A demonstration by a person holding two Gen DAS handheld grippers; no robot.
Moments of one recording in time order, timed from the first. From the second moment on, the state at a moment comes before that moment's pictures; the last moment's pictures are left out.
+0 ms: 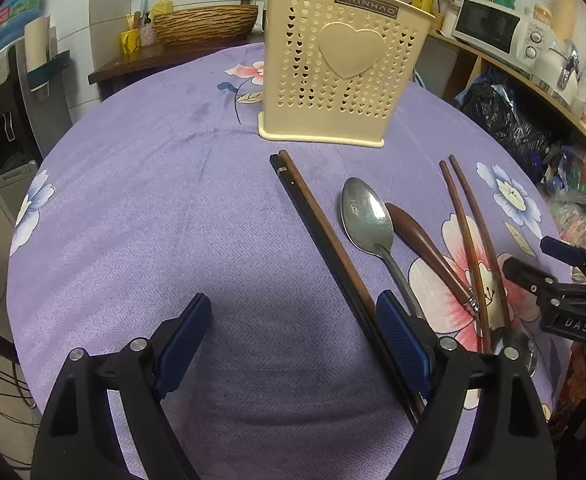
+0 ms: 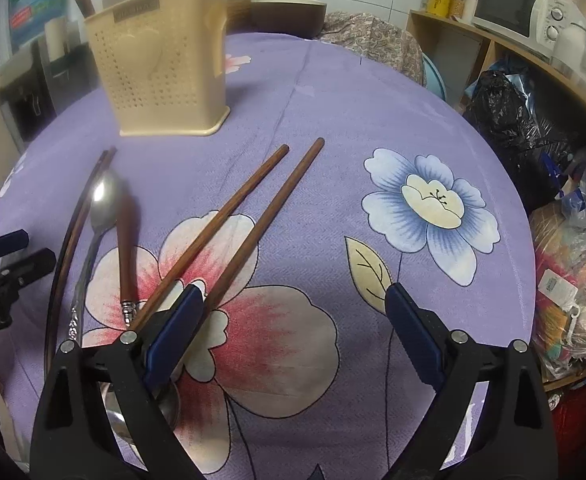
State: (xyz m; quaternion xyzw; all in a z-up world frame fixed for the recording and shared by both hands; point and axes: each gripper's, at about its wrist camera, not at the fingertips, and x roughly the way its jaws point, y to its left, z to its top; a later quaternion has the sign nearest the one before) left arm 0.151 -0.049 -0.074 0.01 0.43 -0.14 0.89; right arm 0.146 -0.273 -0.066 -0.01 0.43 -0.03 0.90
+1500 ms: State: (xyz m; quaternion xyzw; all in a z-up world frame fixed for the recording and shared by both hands) left arm 0.161 -0.039 -0.076 0.05 0.45 -0.10 0.89; right arm 0.177 -0.264 -0.078 -0.01 0.45 -0.02 0.89
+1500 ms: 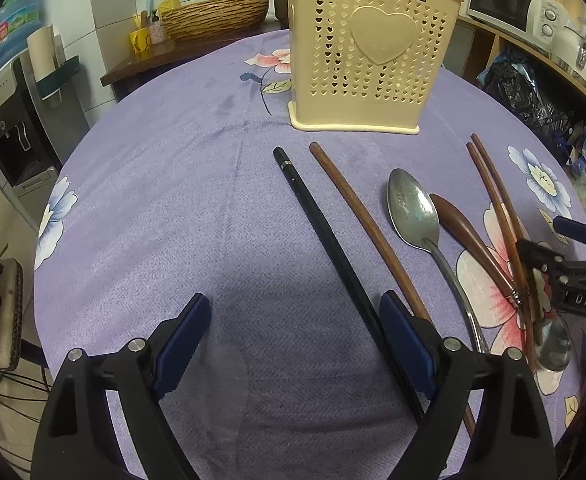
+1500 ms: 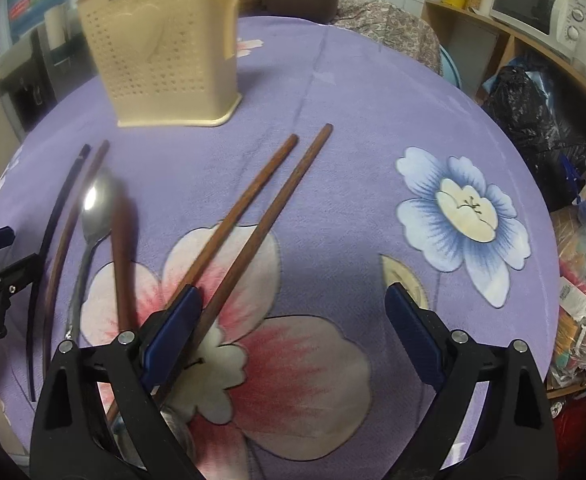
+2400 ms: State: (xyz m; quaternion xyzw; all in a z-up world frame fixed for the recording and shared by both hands) left arm 0.220 -0.033 -0.069 0.00 0.45 -0.09 0.89; right arm 0.238 -0.291 -0.059 0.08 0.42 -0.01 0.90
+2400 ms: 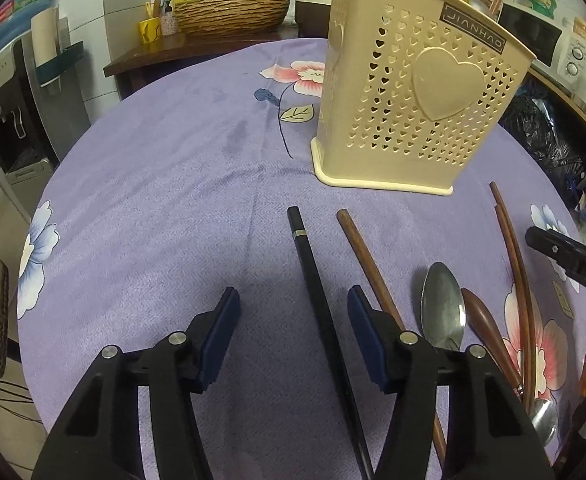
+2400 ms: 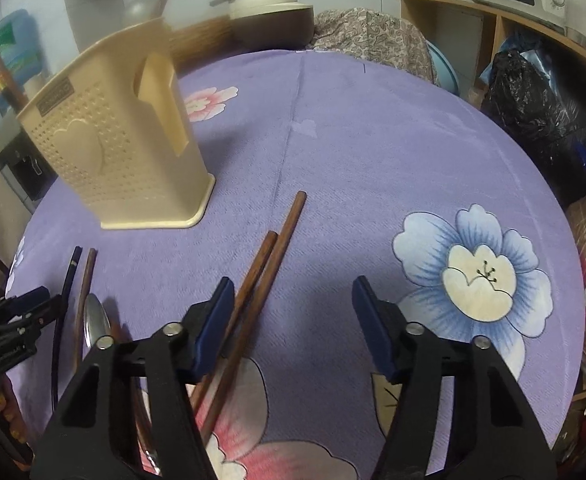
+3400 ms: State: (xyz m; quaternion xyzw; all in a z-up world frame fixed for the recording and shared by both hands) left arm 0.258 -0.041 -0.066 -0.01 0.46 -0.09 0.88; right arm 0.316 -0.288 -0.070 0.09 0.45 -0.07 0.88
